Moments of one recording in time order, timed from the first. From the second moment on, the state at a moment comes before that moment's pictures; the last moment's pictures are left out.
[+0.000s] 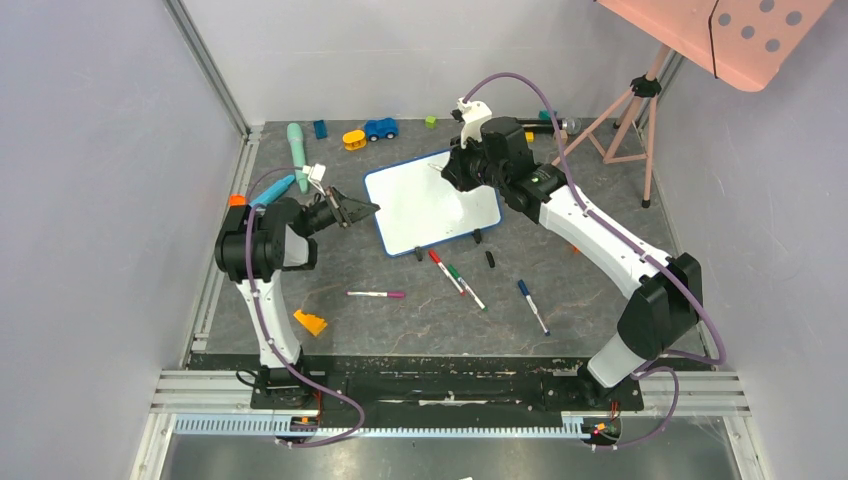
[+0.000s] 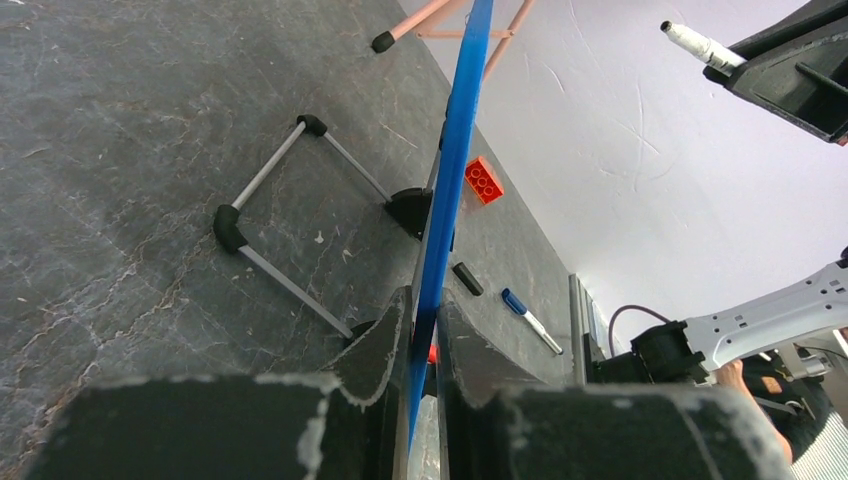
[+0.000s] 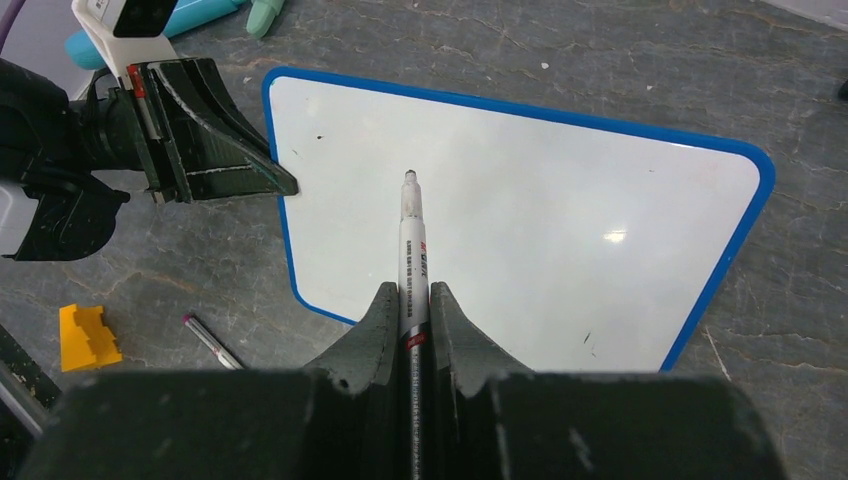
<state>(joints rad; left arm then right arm) 0.04 2.11 0.77 1.52 1.09 -1.01 0.59 1.61 1.47 -0.30 -0.08 0.14</state>
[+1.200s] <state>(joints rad) 0.04 2.03 0.65 1.51 1.08 -0.88 0.59 1.56 1.41 -0.27 -0.07 0.09</state>
